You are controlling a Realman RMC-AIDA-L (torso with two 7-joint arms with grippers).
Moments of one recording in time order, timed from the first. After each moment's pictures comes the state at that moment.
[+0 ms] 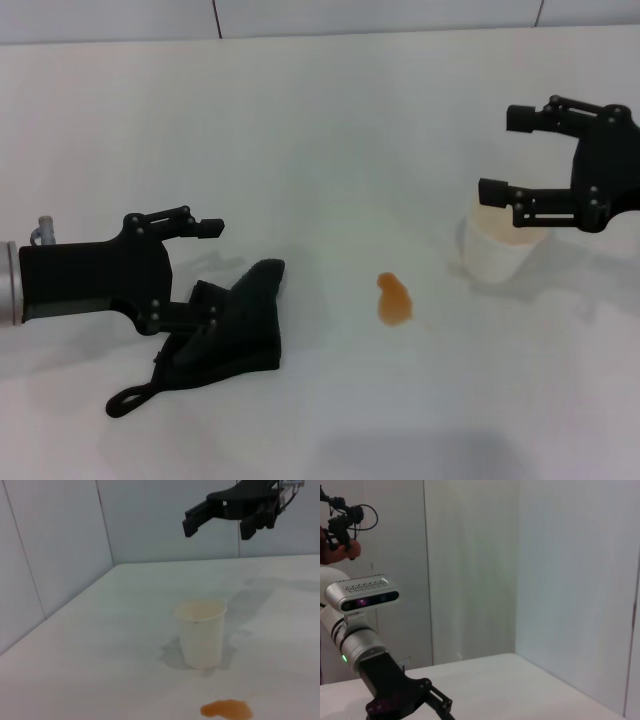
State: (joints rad) left arm -0.42 -2.07 0.82 0.78 2.01 1.63 -1.05; right arm 0.16 2.01 -1.19 -1.28 -1.50 -1.43 1.50
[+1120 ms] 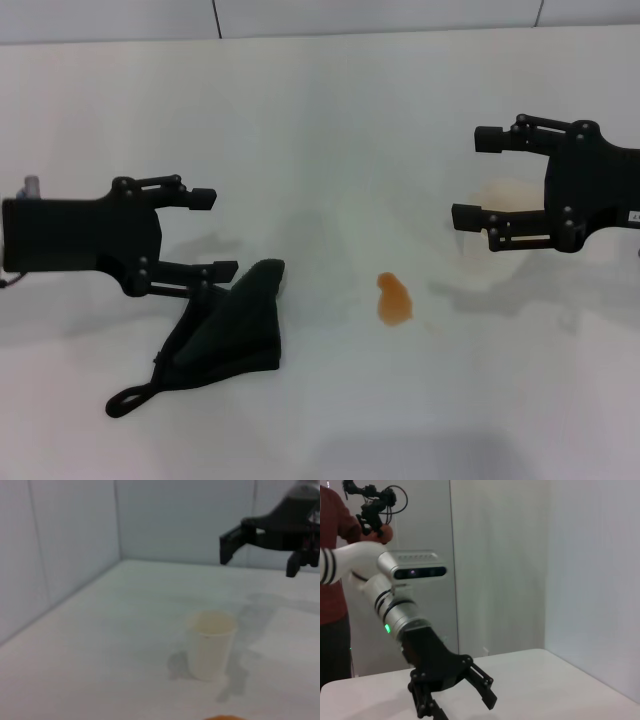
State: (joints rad) left arm -0.47 -2.05 0.83 0.90 2.03 1.68 -1.32; right arm 0.17 2.01 -1.25 -1.30 -1.51 -1.45 1.52
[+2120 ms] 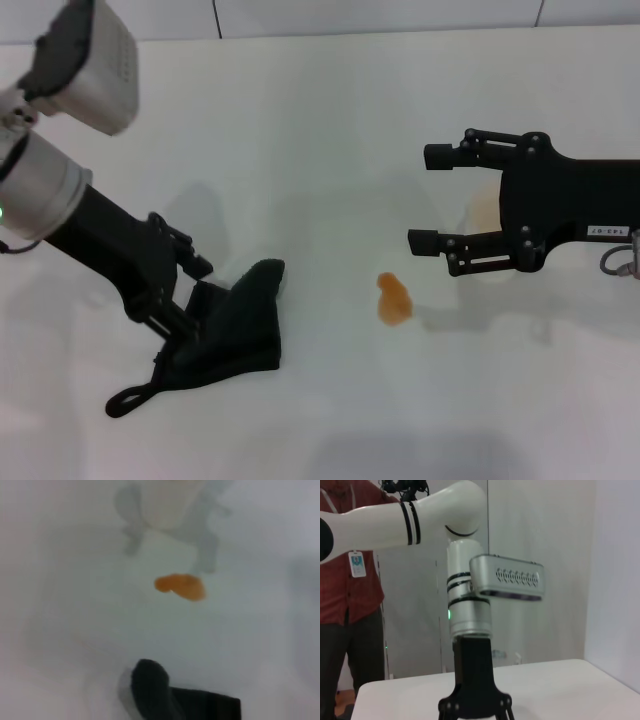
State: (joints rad) left arm -0.76 -2.07 1.02 1.05 2.55 1.83 -1.78; right arm 0.21 2.01 -1.33 -1.30 -1.49 -1.45 1.51
